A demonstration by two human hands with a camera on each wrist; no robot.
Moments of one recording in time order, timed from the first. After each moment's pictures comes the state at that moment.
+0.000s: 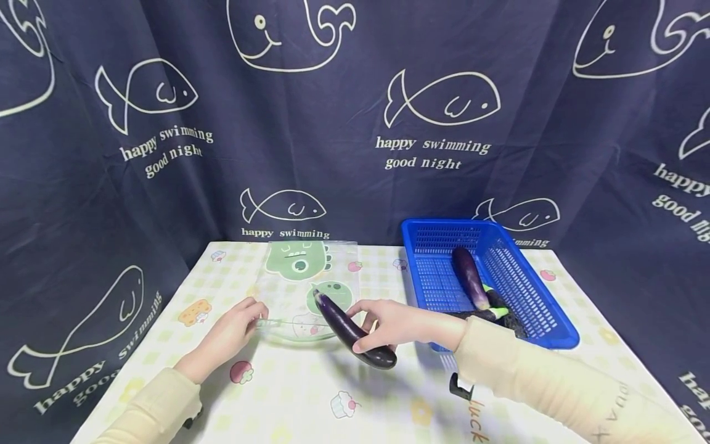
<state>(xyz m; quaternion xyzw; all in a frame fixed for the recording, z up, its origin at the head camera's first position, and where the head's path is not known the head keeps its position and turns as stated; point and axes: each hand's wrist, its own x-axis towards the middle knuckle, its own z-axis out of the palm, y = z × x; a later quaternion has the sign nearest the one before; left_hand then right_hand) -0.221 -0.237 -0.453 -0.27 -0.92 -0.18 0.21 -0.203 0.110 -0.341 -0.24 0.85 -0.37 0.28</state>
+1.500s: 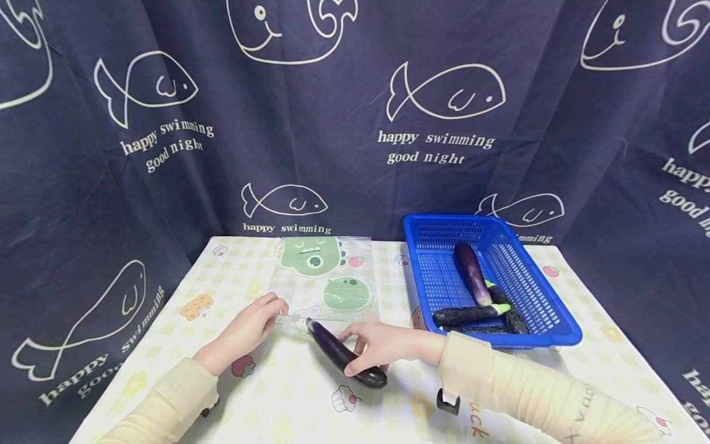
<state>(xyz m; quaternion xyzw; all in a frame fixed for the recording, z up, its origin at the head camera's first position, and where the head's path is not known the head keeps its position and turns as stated) -0.226 -0.209 -0.448 -0.32 -0.92 -0.17 0.17 -0.195 0.096 -0.386 -0.26 0.84 -0.35 0.31</state>
